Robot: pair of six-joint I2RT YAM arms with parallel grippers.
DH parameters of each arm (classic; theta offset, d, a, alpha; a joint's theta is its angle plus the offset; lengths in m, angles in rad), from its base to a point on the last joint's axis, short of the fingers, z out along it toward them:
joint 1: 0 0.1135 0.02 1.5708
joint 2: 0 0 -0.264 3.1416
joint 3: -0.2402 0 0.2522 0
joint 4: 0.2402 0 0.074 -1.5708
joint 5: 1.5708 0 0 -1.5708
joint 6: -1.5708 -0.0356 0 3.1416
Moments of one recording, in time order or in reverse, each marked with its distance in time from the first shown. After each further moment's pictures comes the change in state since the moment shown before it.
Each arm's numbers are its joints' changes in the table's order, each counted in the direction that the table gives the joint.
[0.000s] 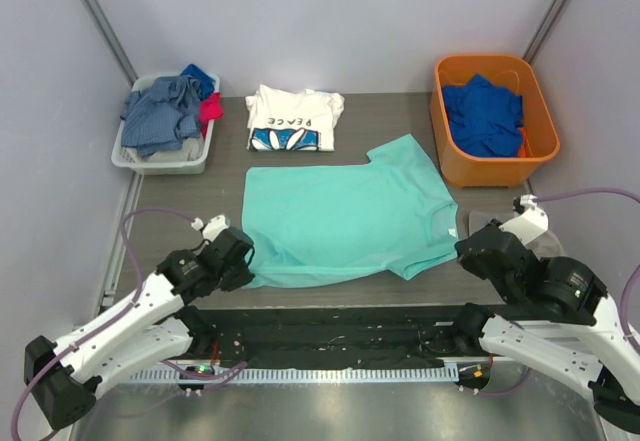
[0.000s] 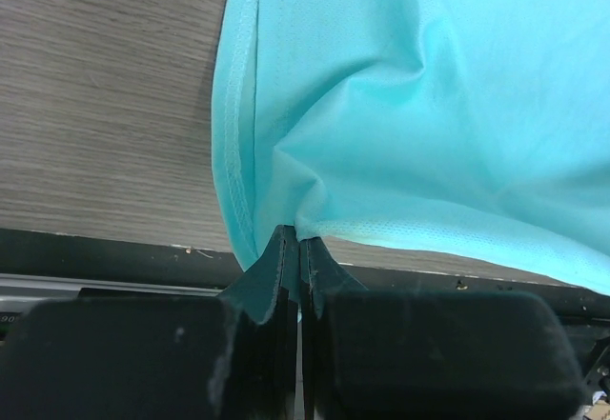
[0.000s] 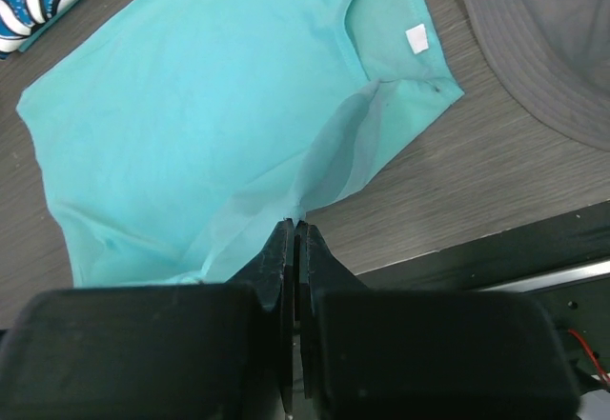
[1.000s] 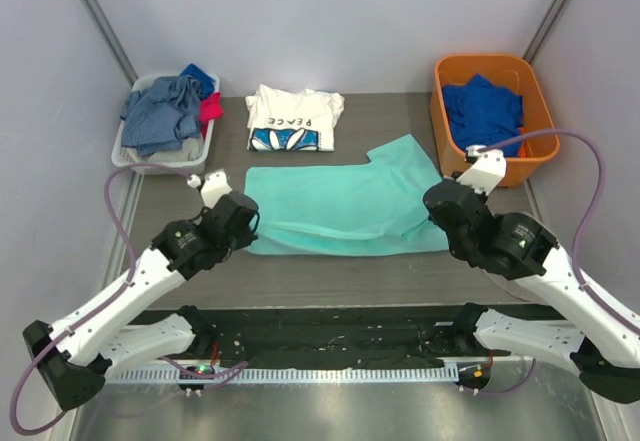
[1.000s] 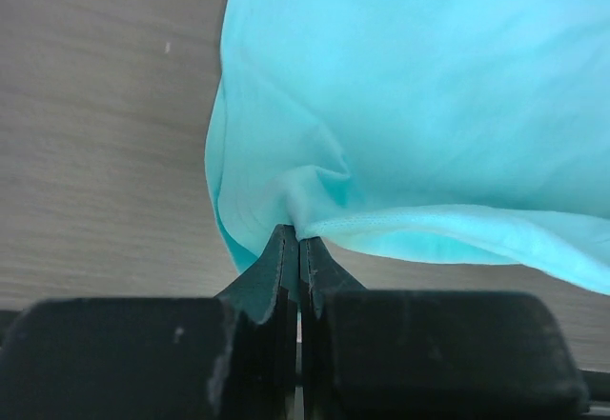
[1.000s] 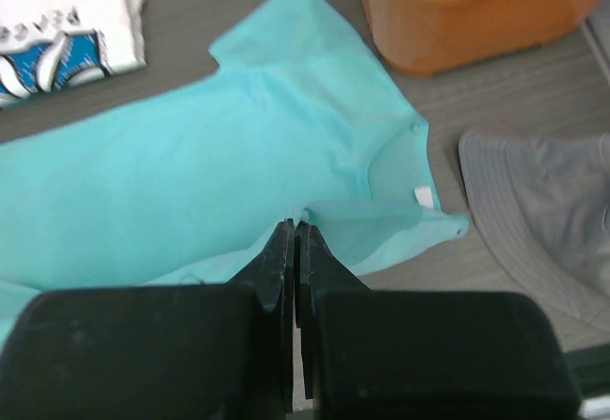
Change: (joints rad) left arm 0.000 -0.169 -0.300 -0.004 -0.228 -0.138; right arm 0.000 -0.302 -0.109 -0.289 0.217 0.345
